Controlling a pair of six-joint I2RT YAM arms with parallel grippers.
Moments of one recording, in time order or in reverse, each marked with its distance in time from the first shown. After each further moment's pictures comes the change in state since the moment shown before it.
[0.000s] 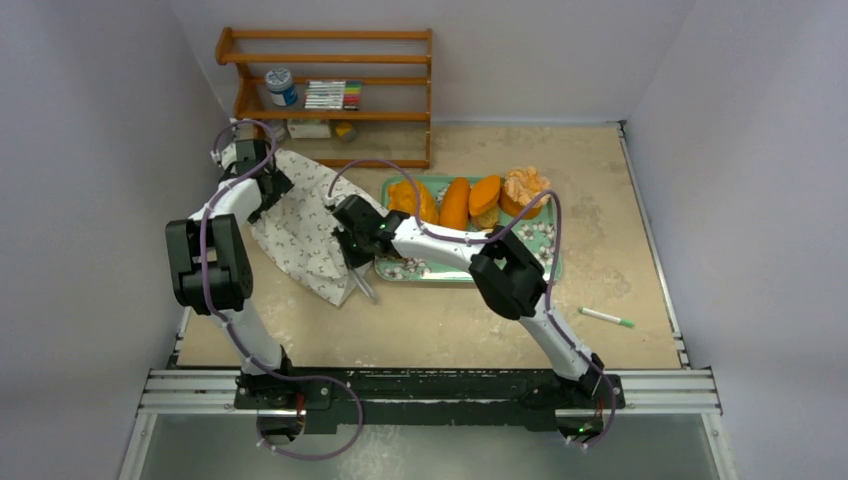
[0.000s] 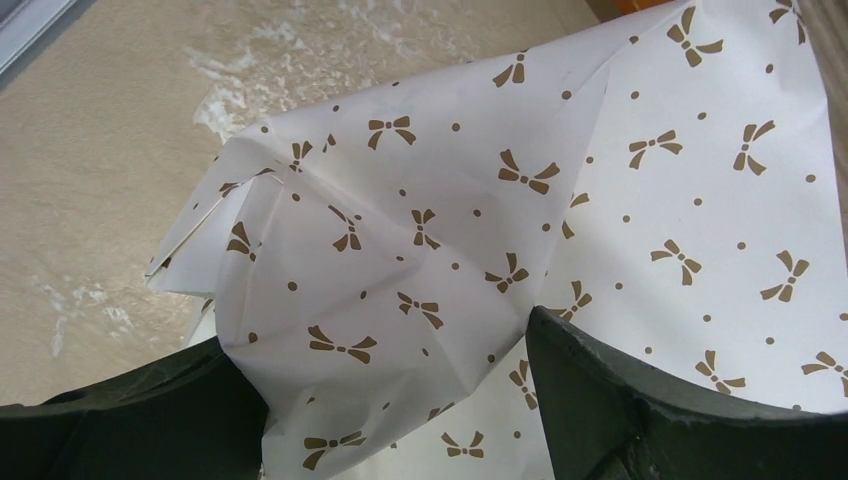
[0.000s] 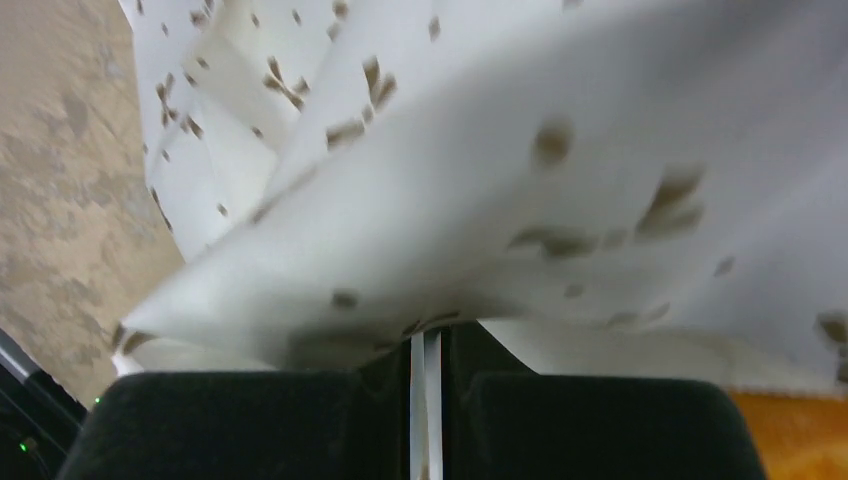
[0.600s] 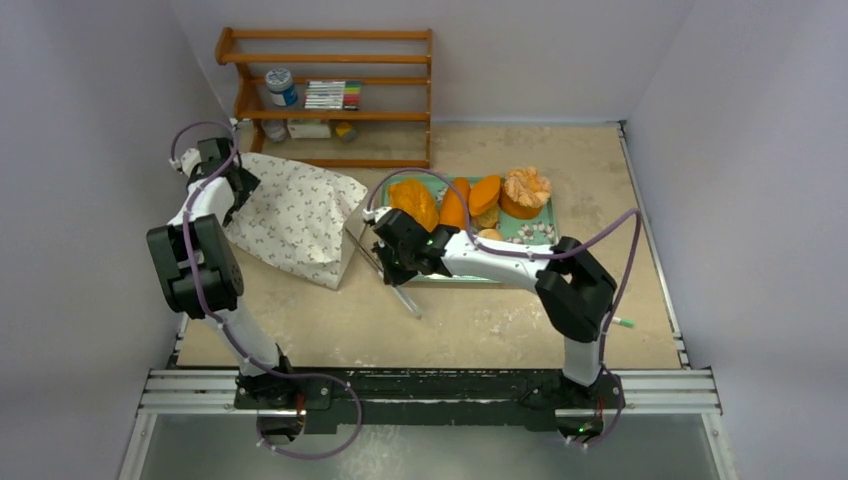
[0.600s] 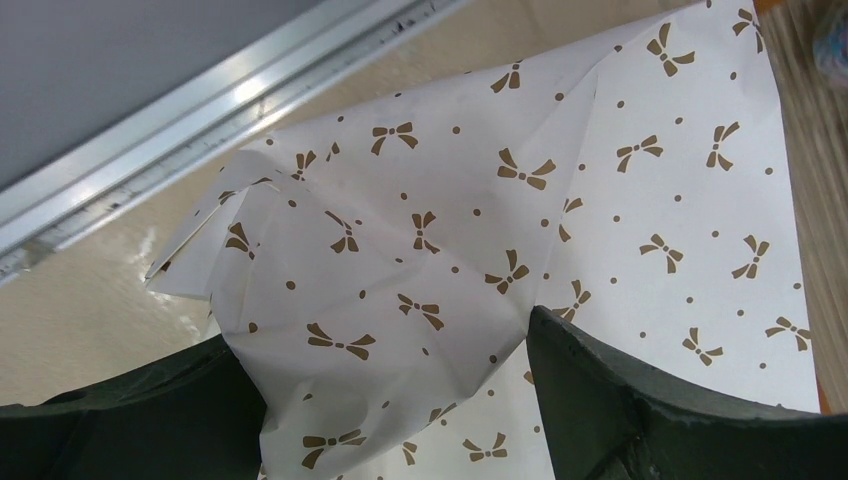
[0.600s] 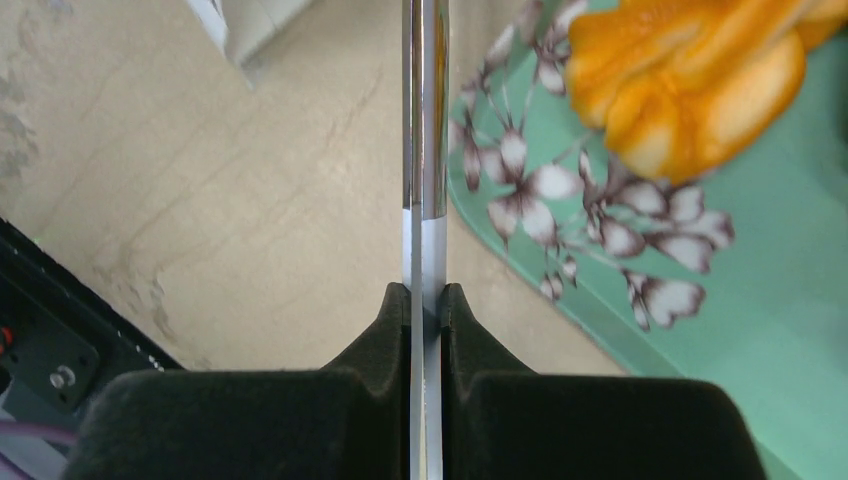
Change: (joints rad) left arm 0.141 -0.010 0.049 -0.047 -0.020 -0.064; right arm 0.003 -0.452 -0.543 0.031 0.055 -0.025
